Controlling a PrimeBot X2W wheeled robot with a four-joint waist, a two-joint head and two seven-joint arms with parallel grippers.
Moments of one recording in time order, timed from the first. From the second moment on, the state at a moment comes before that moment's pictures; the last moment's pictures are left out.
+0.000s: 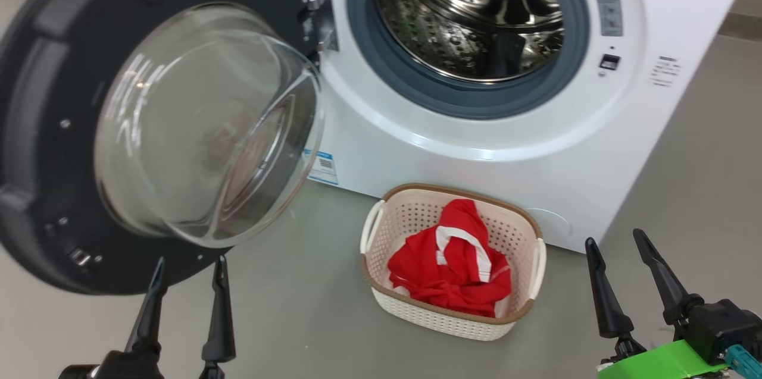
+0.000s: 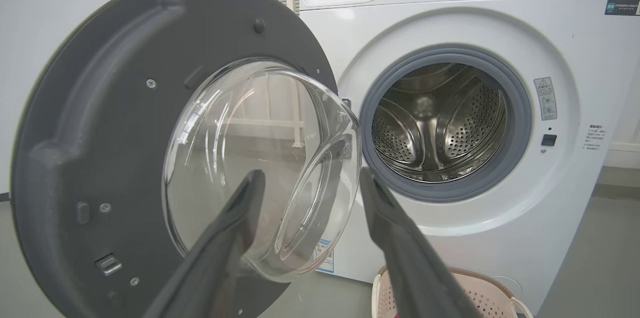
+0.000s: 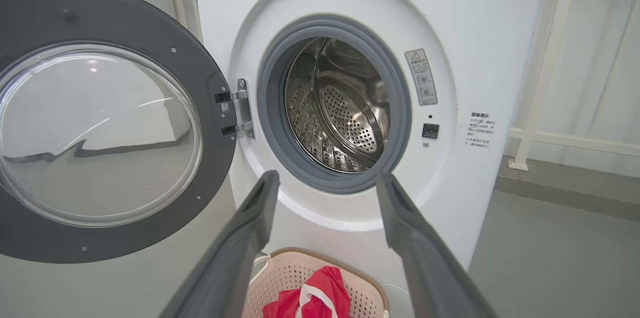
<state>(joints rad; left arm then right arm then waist) 0.03 0.04 -0.03 -0.01 -0.12 0.05 -0.25 0.08 -0.04 -0.05 0.06 0.18 0.12 -0.26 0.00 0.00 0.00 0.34</state>
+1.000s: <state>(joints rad) 0.04 0.05 -0.01 -0.05 -0.12 0.11 -0.25 0.06 -0.04 -0.02 0.05 0.17 0.12 -0.26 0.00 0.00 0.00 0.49</state>
